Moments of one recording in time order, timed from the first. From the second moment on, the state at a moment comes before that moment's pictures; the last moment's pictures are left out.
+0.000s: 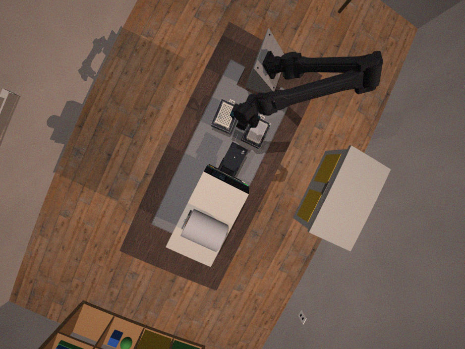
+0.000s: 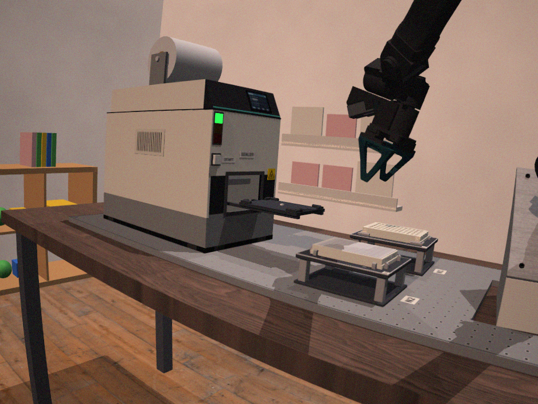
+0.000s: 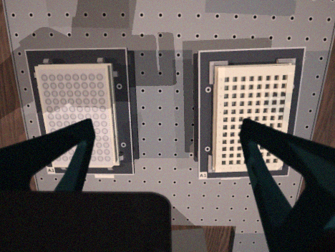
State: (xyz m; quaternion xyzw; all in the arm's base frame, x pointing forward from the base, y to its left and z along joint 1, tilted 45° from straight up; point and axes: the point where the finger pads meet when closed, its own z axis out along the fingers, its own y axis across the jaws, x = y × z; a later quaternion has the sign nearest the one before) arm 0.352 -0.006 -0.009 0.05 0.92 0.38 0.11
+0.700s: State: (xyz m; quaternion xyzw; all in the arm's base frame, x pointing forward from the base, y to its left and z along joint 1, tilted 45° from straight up) arm 0.325 -0.067 -0.065 0.05 0.92 0.38 0.11
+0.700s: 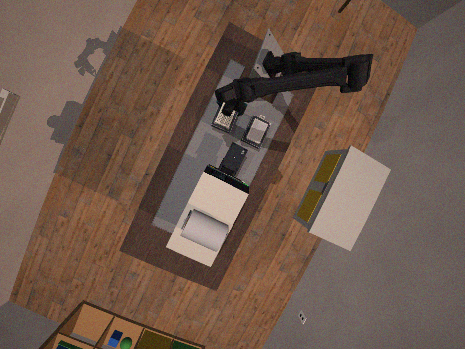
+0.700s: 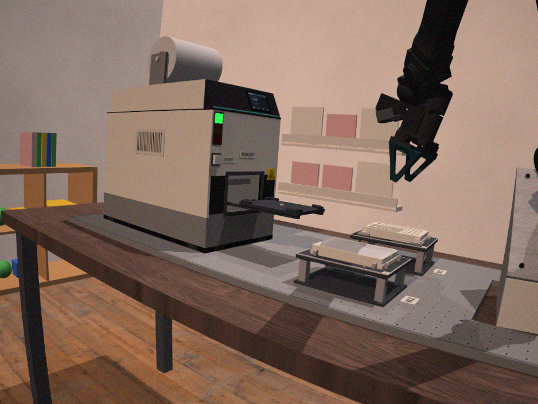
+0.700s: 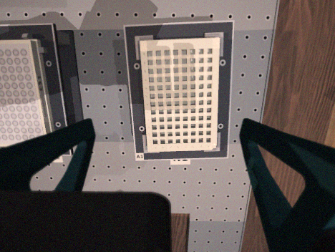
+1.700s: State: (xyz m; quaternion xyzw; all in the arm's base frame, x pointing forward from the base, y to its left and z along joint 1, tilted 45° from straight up) arm 0.318 -0.071 -0.072 0.04 0.92 0.38 0.11
